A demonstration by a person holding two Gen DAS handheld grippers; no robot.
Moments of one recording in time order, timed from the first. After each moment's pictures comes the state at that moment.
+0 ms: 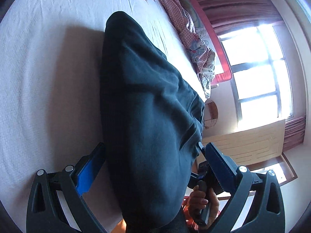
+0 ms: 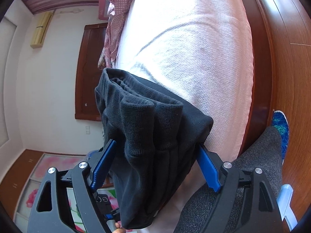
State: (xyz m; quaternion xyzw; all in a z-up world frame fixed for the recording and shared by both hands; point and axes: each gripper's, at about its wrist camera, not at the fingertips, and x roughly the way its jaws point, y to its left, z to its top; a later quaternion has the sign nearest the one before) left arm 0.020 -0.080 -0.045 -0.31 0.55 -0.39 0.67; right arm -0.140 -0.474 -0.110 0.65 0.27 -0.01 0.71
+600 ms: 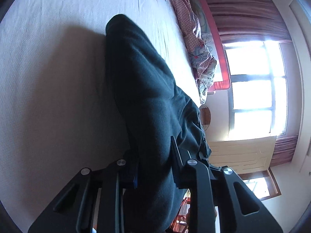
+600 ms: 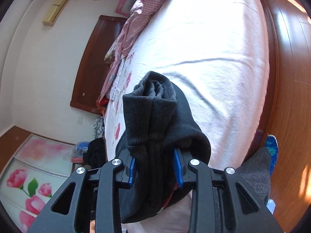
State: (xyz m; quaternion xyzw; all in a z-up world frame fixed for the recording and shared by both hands) left arm 0.047 -0.096 -0.033 -0.36 0.57 -0.38 0.63; right arm -0.124 -0.463 -0.002 0.54 0.28 -0.01 0.79
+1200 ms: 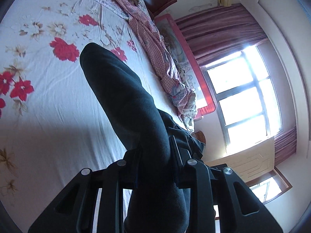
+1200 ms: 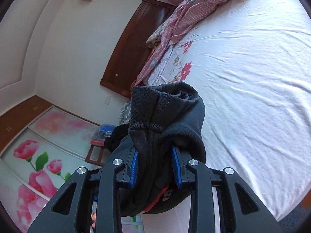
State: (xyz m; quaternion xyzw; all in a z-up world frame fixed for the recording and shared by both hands) left arm 0.131 -0.015 0.096 -0.35 0.45 -0.38 0.72; right arm 0.022 -0.384 0.052 0.51 0.25 0.13 0.81
